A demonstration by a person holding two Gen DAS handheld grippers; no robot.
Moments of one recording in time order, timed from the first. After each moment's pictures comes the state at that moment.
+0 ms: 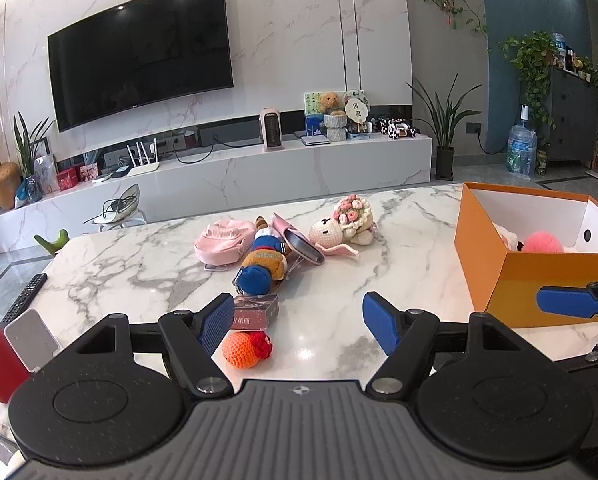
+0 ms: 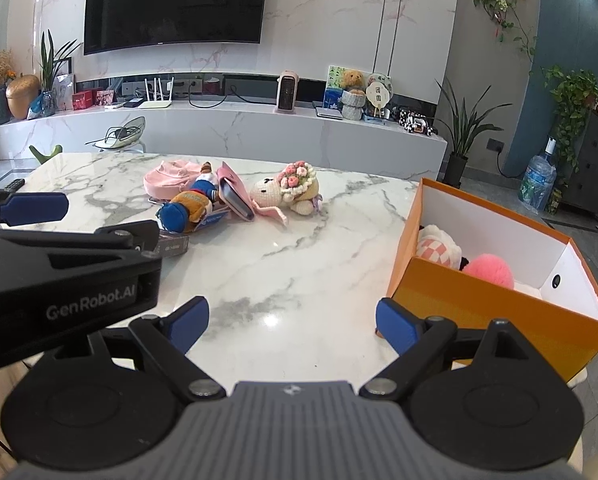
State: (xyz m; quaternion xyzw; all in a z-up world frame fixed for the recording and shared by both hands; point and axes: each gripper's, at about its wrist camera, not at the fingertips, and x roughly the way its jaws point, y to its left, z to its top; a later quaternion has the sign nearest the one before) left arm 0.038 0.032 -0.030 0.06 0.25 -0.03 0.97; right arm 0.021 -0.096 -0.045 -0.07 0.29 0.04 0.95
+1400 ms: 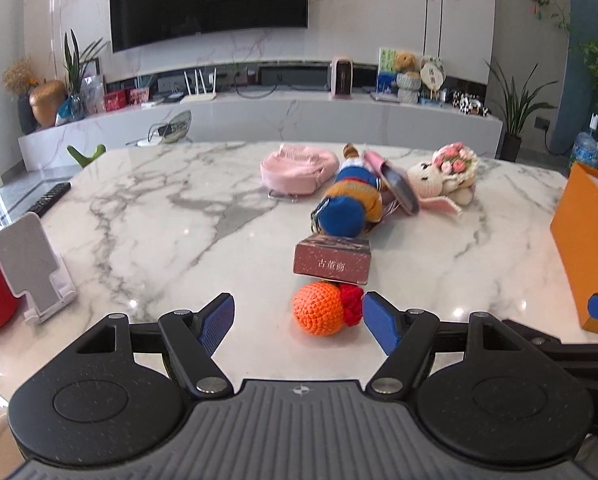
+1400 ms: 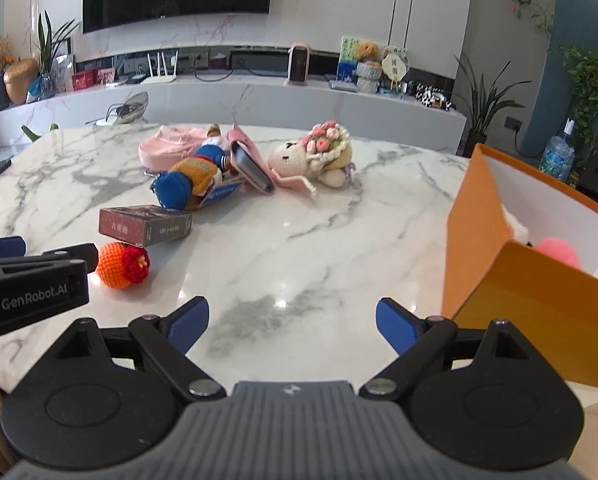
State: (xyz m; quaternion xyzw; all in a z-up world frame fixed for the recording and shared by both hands) left arm 0.096 0.100 -0.096 -0.01 0.32 0.06 0.95; right arm 0.095 -0.067 -0.104 -0.06 0.33 0.05 0.94
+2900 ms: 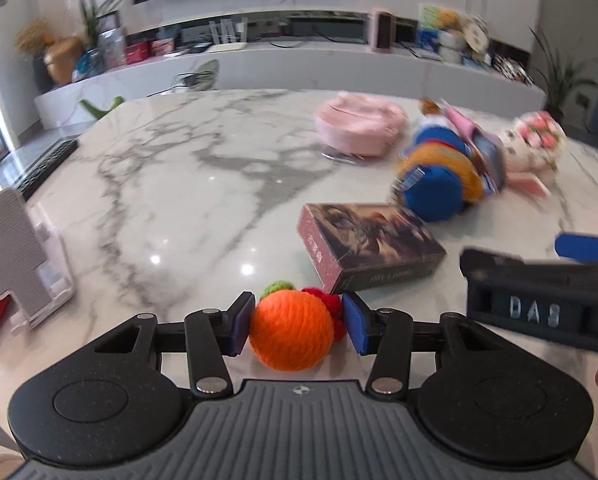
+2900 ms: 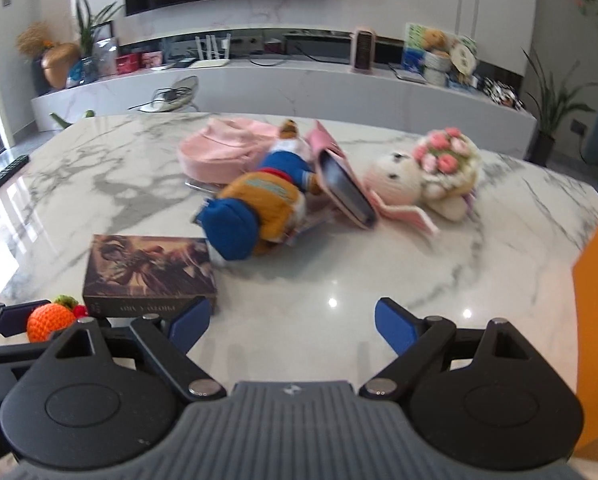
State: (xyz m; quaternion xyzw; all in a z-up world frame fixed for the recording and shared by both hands) left arm 0.154 0.156 -0.123 -0.04 0.39 0.10 0.92; right arm 0.202 0.001 -0.135 -0.07 0.35 0.14 0.93
